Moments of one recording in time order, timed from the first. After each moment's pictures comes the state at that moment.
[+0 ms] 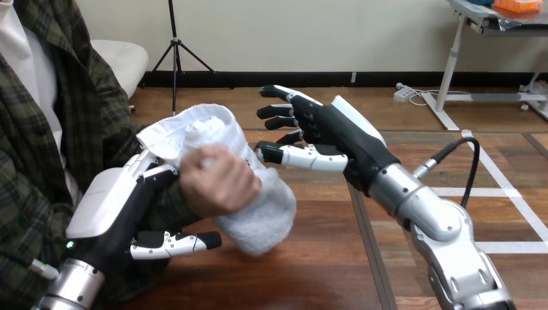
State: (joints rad) left arm -0.03 0.53 -0.03 0.42 0.57 -0.69 0.22; right arm -0.41 -0.21 0.14 0.24 -0.10 -0.08 0.37
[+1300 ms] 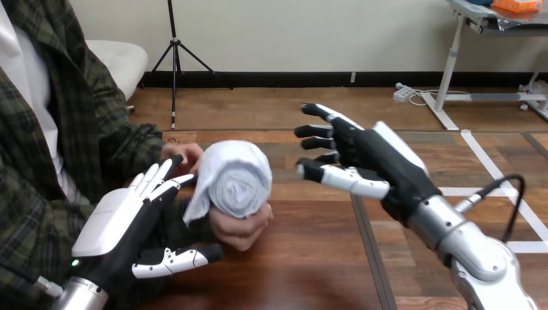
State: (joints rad) left arm 0.01 0.53 -0.06 0.44 0.58 -0.71 0.22; right arm -0.19 -0.29 0.08 0.01 -0.03 0.00 0.38
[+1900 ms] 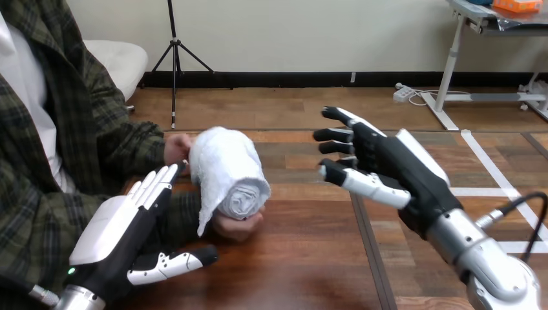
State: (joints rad) left arm 0.02 0.53 -0.06 0.49 0.54 -0.76 0.22; right arm -0.10 -0.29 0.02 -0.06 -0.01 -0.02 0.38
